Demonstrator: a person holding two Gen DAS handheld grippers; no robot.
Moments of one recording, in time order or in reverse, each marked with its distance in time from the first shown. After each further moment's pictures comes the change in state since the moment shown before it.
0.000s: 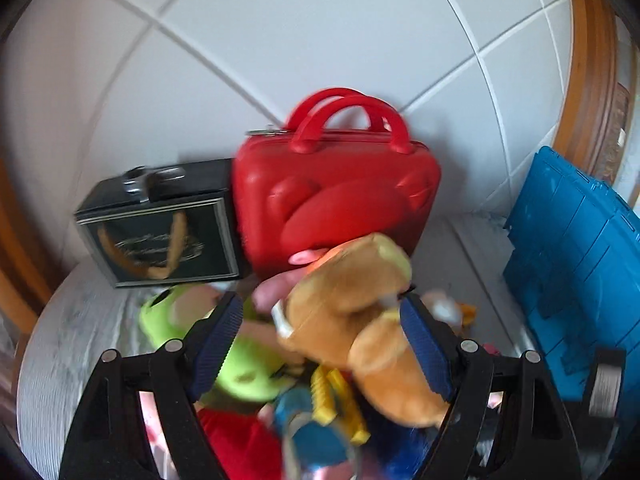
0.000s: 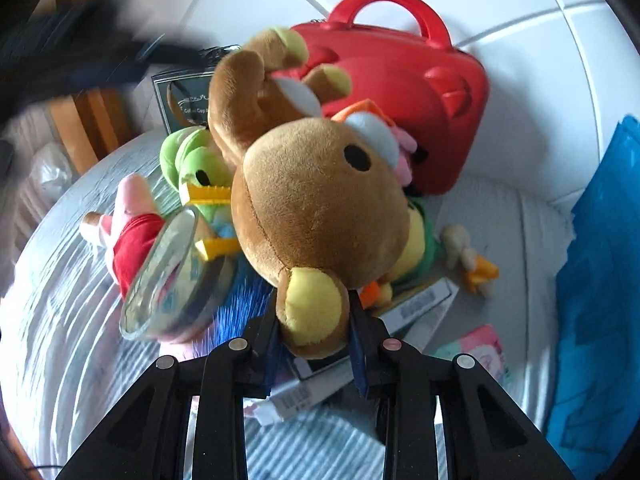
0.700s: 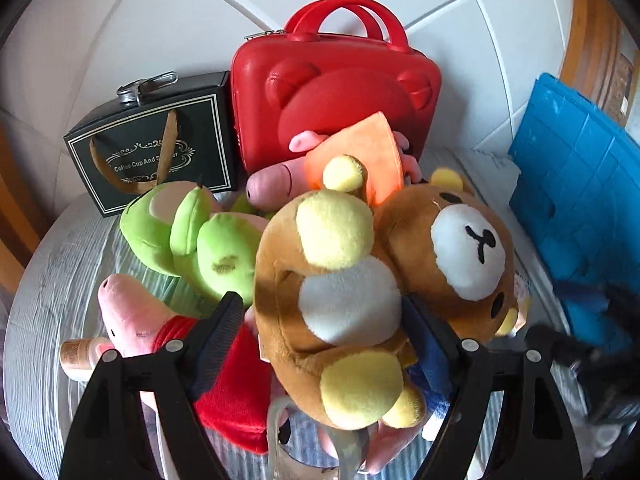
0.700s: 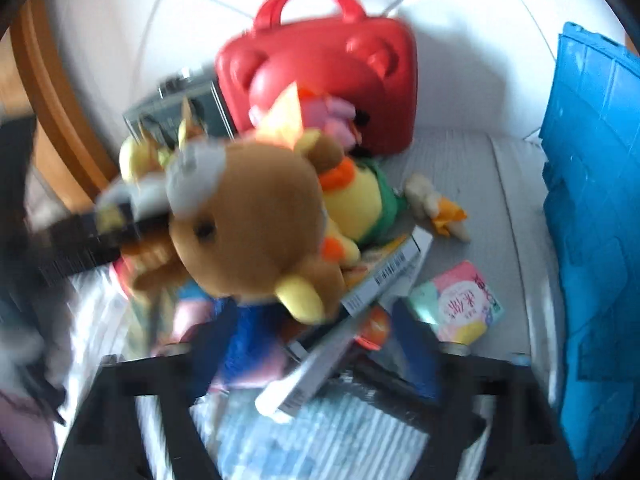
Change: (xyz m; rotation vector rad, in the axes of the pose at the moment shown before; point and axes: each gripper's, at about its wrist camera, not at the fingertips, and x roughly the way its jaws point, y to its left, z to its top) left arm 0.009 0.007 -0.095 0.002 0.136 0.016; right arm -0.037 -0.046 -0.014 0.225 -0.026 0.063
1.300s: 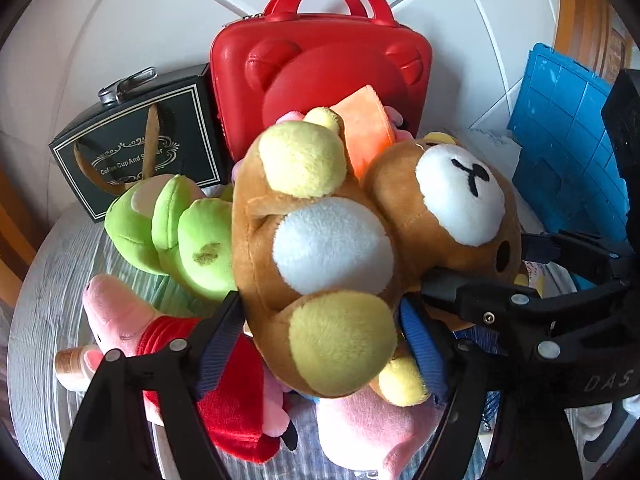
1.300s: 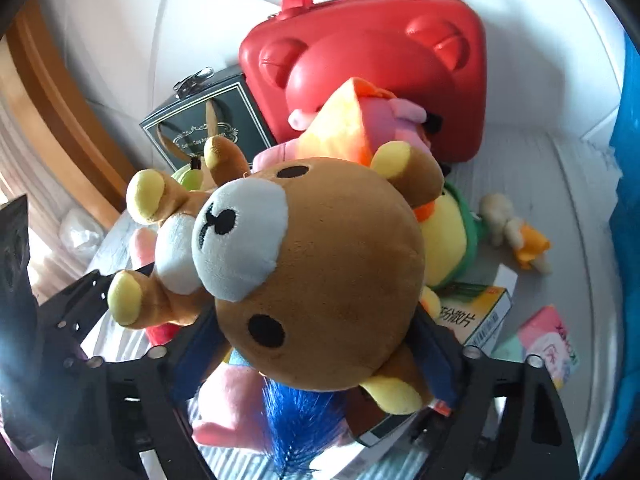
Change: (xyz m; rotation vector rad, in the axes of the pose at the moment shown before) left arm 0.015 -0.008 -0.003 0.060 0.022 -0.002; right arm 0.072 0.021 0.027 -0.024 0.049 0.095
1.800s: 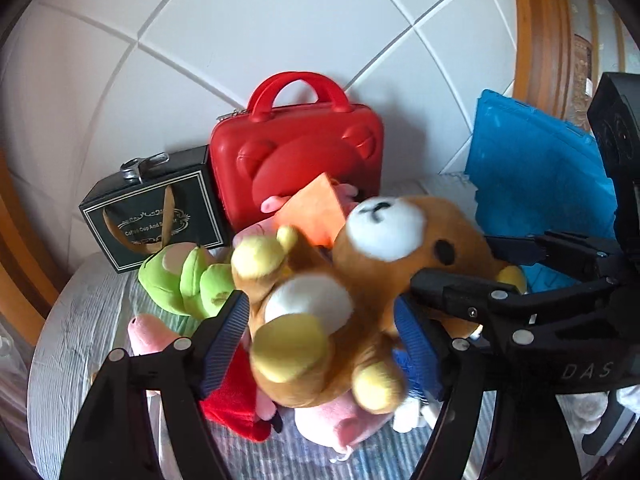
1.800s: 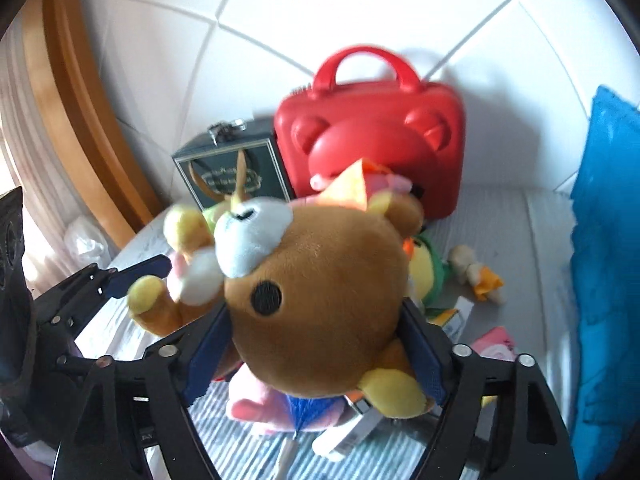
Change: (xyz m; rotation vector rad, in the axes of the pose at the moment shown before) left arm -0.102 -0.036 0.009 0.061 -0.171 -0.008; right arm -0.100 0.021 -0.009 -0.054 -0.158 -0.019
